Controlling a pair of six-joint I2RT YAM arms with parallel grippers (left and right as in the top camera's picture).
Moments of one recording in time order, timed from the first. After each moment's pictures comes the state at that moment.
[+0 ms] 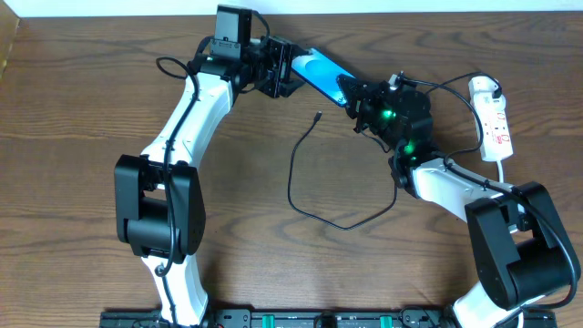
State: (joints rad) left arm -0.21 2.02 1.65 -0.41 0.70 -1.51; right arm 0.35 1.79 0.85 0.80 -0.31 1.72
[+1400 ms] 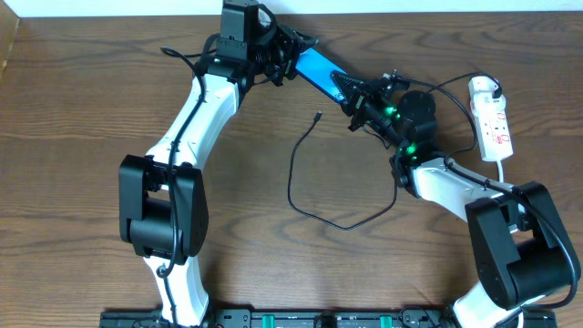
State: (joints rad) left arm -0.24 2.02 1.64 -0.24 0.64 -1.32; right arm 0.35 1.79 0.85 0.91 -0.43 1.95
